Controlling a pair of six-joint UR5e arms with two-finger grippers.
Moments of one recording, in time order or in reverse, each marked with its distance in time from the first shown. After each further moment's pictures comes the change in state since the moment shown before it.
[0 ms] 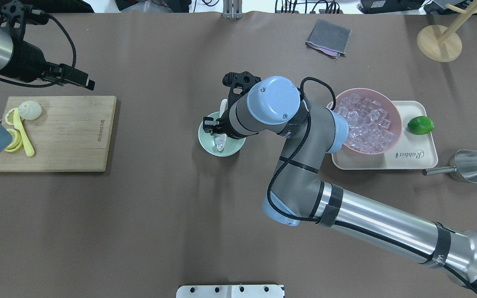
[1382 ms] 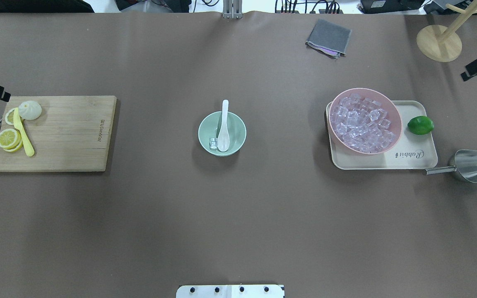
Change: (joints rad) left arm -0.180 0.217 0.029 0.119 -0.009 0.293; right arm 0.828 -0.561 0.094 -0.298 0.463 -1.189
